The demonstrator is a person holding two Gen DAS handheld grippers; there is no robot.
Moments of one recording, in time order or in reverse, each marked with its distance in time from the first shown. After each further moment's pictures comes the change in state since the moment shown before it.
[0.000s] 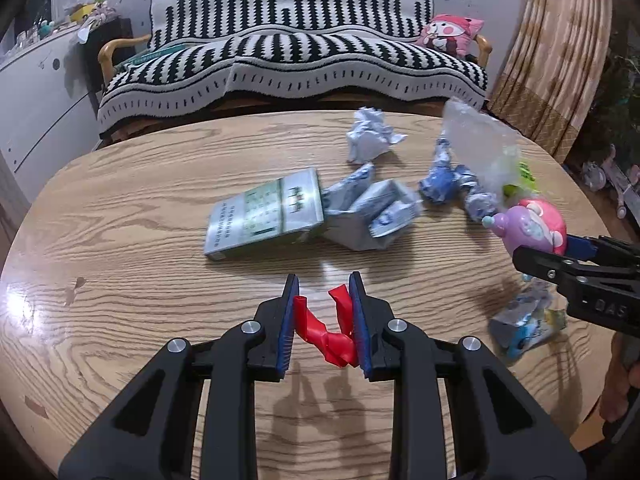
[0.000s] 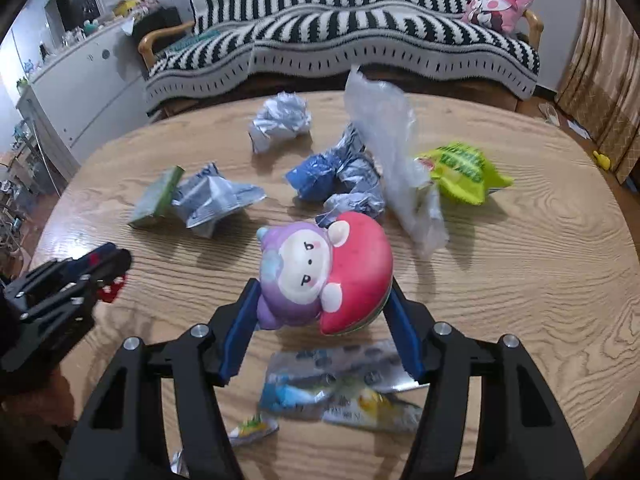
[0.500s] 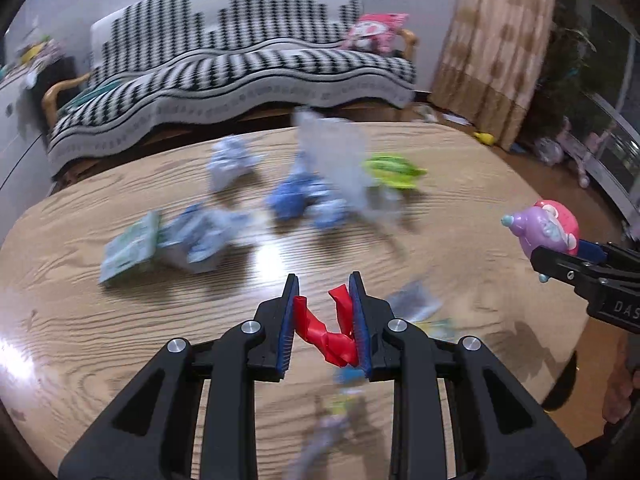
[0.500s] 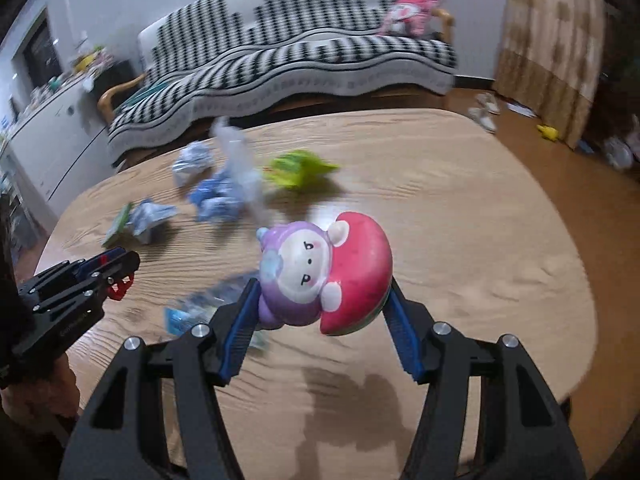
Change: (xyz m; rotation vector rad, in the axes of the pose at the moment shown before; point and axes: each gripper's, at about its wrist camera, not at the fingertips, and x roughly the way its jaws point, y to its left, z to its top) left arm -0.027 -0.133 -0.001 0.147 -0.039 -0.152; right arm -0.110 -0.123 -0.066 0.174 -0.109 -0.115
